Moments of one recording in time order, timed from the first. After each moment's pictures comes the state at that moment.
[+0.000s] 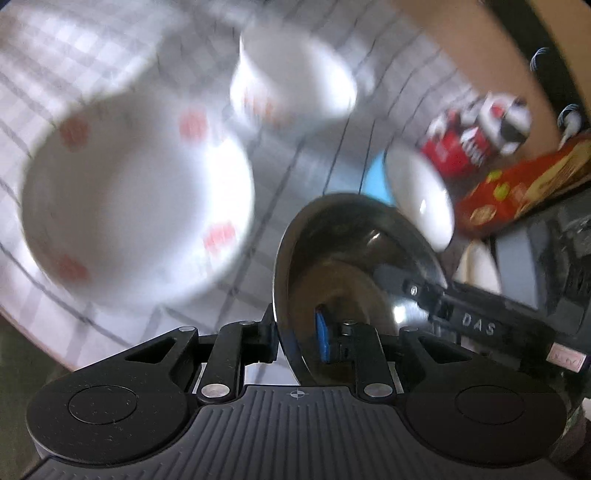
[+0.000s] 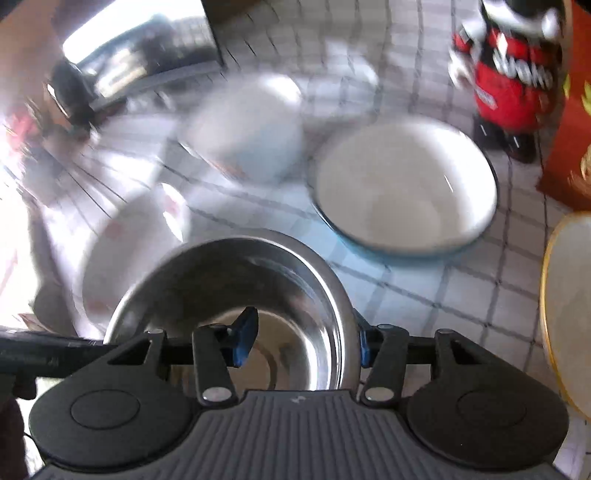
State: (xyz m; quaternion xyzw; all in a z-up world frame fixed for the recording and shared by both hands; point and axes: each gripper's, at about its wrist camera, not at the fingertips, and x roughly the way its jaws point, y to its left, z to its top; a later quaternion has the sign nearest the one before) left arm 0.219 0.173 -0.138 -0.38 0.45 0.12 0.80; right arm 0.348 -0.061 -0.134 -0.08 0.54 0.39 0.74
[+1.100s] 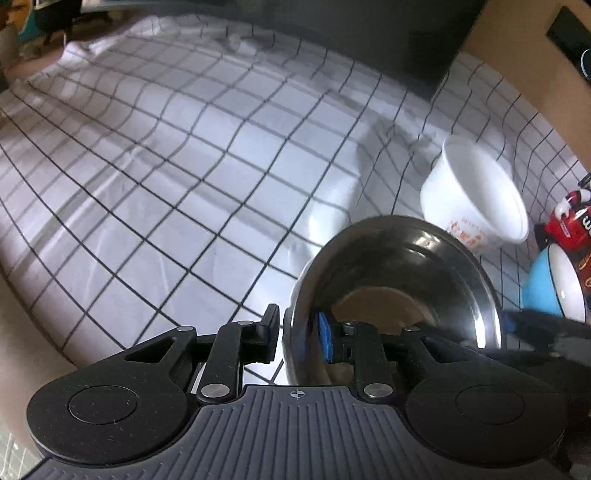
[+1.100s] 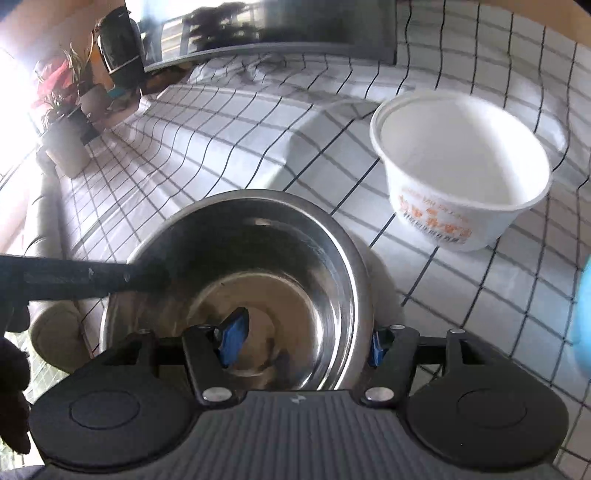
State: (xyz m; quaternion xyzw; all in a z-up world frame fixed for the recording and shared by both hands) left arm 0.177 0.321 -0.165 -0.29 0.44 0.25 0.81; right arm 0.286 0.125 -0.164 -0.14 0.50 0.44 0.73
